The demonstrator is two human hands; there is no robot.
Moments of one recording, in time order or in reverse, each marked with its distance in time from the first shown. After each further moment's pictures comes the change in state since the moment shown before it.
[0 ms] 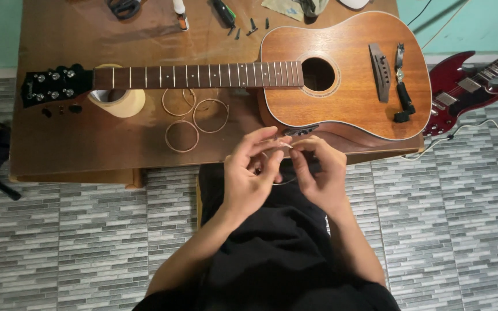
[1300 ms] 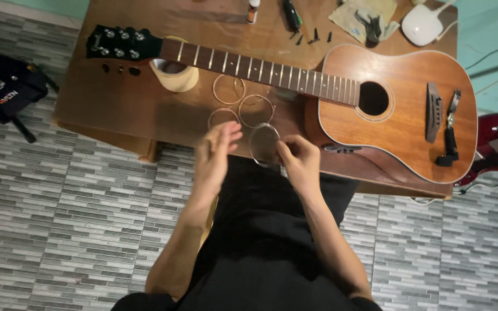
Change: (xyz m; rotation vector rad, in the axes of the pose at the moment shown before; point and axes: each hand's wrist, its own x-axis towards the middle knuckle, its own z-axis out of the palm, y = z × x) left_hand -0.010 -0.060 -0.123 0.009 0.240 -0.398; right_hand -0.017 0.075 0.117 0.065 -0.096 0.563
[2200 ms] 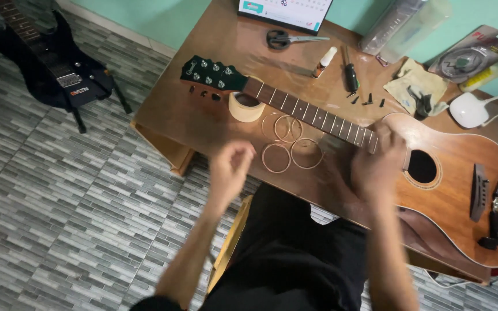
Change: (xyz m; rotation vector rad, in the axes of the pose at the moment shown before) left_hand 0.024 0.001 -0.083 0.258 0.250 0.164; right_hand 0.111 -0.039 -0.025 -0.764 0.146 -0.809
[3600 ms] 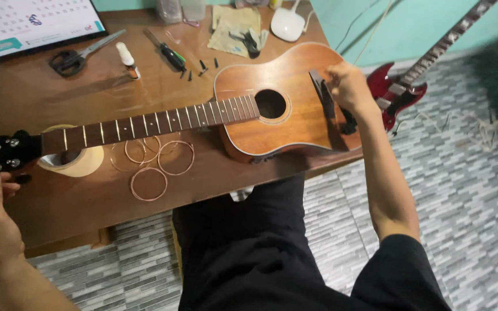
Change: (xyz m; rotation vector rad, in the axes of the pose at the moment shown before) left_hand 0.127 -0.052 -0.081 0.214 -0.141 0.378; right_hand -0.095 0.299 -0.120 -0.109 -0.239 0.381
